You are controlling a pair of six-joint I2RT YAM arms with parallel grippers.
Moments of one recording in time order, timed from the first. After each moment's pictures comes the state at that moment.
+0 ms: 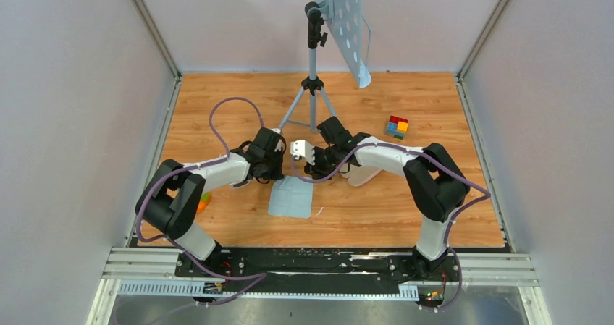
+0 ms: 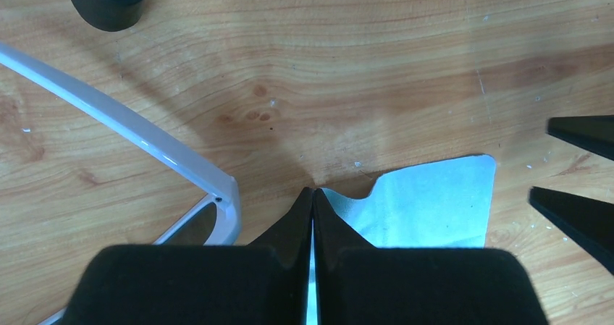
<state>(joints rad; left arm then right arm) -0.52 1.58 0.79 -0.18 -0.01 -0.46 0.70 1.80 1.16 -0.33 -0.49 -0.79</state>
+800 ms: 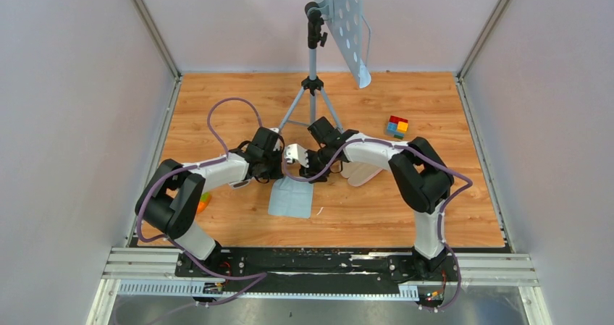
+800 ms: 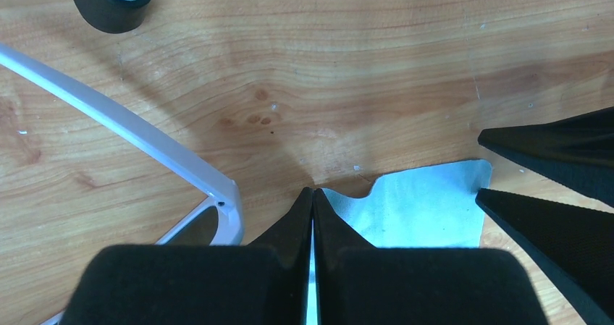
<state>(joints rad) -0.50 1.58 0.78 -0.16 0.02 -0.48 0.73 1.94 1.28 -0.43 -0.51 -0.84</state>
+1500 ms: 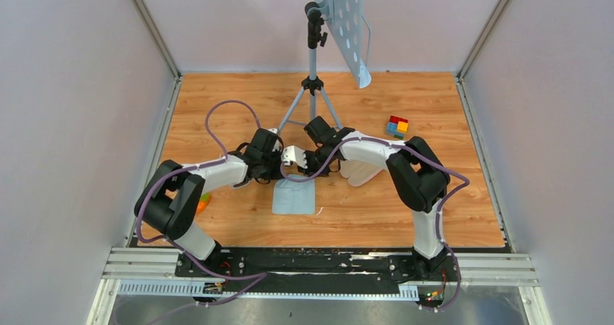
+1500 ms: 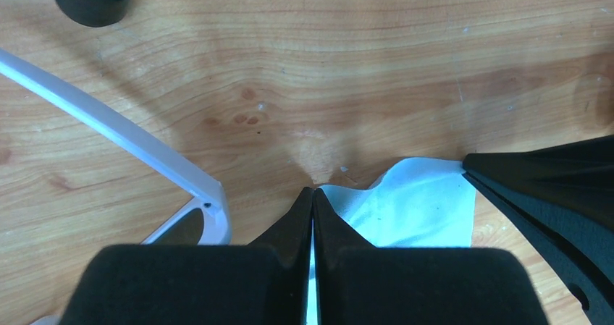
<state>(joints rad) -0.50 1.58 0.76 -0.12 0.04 -0.51 0.74 1.97 1.34 -0.52 -0.47 -0.91</state>
